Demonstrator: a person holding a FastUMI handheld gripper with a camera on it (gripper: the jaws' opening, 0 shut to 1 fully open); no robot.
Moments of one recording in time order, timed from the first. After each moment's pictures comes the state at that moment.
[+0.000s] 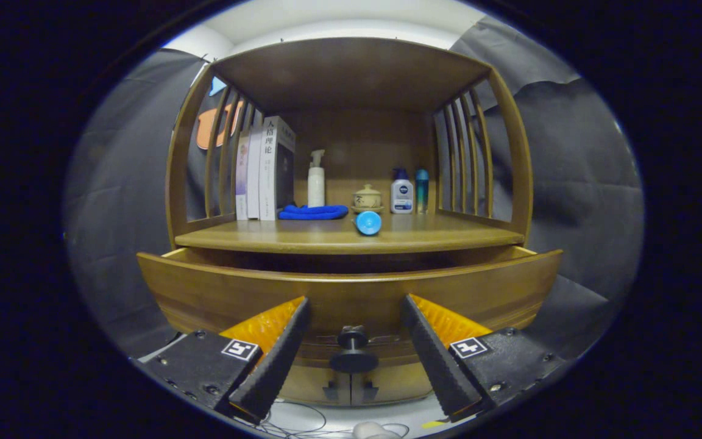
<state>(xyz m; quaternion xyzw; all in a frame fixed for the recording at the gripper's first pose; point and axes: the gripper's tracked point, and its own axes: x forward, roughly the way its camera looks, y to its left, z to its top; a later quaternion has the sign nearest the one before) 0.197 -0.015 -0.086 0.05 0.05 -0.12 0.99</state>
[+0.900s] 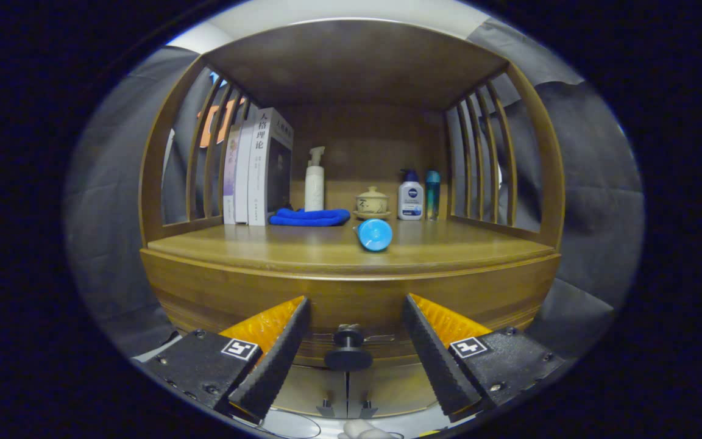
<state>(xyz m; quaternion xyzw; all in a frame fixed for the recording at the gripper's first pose) 0.230 -0.036 -0.066 0.05 0.03 -0.12 0.99</state>
